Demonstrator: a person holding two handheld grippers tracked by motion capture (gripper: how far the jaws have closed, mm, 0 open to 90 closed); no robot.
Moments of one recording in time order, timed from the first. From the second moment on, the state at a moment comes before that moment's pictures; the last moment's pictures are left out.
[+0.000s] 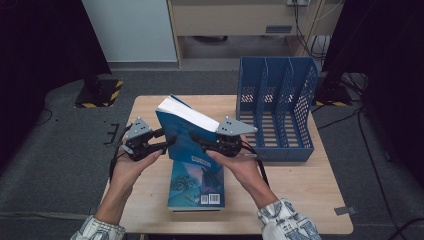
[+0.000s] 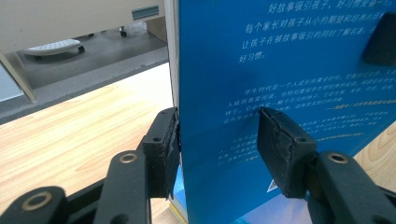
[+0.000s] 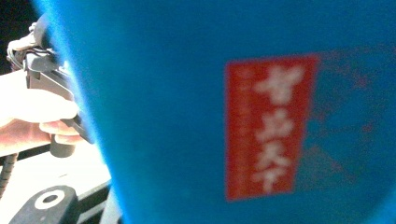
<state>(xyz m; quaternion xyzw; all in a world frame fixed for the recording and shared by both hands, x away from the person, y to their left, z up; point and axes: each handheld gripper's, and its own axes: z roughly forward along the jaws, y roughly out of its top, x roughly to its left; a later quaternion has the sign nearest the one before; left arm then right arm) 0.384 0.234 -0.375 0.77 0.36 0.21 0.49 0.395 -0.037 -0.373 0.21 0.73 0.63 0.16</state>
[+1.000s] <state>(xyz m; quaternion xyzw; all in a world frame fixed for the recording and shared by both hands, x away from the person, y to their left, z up) 0.378 0.317 -0.490 0.73 0.52 0.25 0.38 0.410 -0.039 -0.336 0.28 0.72 0.61 0.16</state>
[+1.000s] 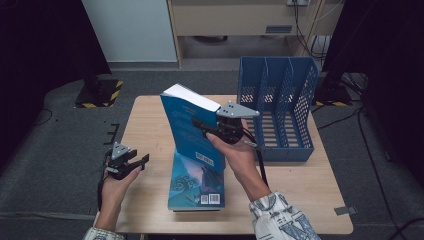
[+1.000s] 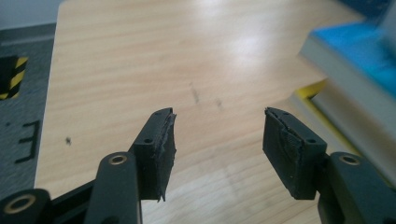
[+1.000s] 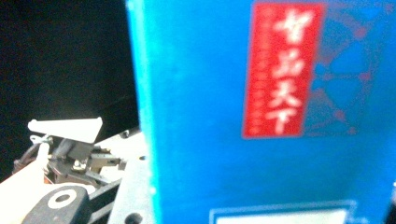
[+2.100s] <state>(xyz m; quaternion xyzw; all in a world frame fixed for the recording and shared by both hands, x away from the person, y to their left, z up) 0.390 0.327 -0.515 0.73 0.55 0.22 0.34 0.399 -0.116 -0.306 0.37 0.67 0.62 0.19</state>
